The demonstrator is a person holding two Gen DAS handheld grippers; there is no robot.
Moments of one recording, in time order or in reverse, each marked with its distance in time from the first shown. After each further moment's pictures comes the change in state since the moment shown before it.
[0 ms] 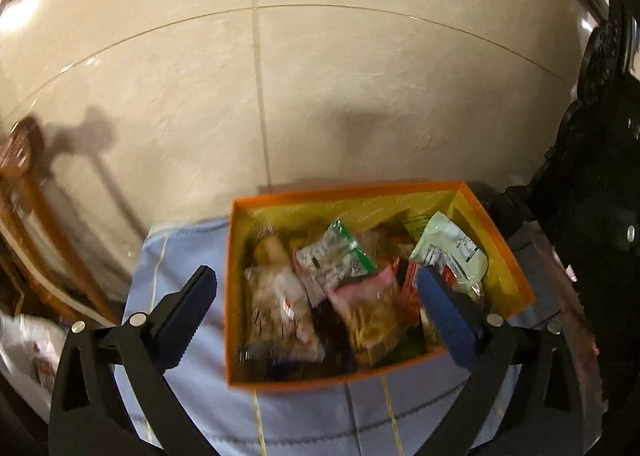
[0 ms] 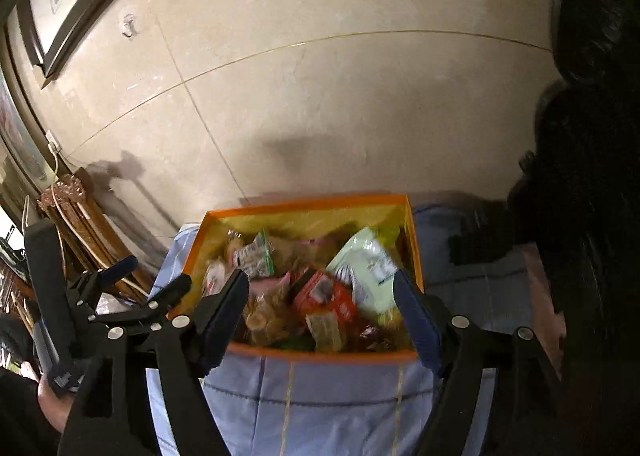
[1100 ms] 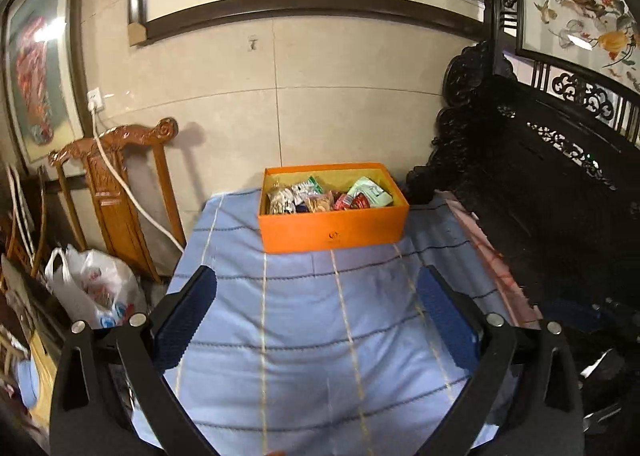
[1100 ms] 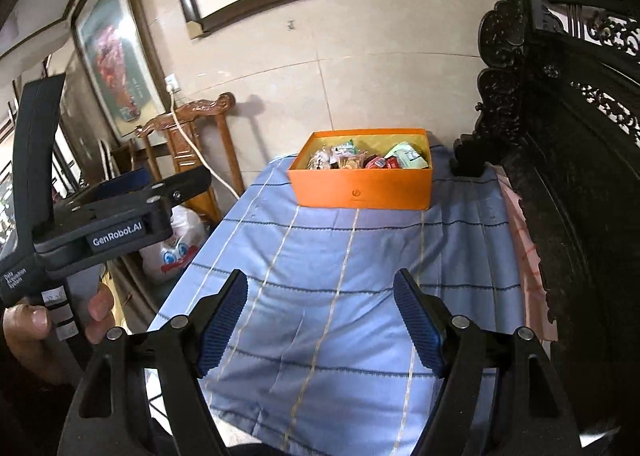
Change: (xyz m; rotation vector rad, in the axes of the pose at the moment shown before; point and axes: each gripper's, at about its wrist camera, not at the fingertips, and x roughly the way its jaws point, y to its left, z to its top) left arm -0.365 -0.089 -0.211 0.001 -0.178 0.056; right arm -0.296 0.053 -0.289 -0.141 -0.084 0.123
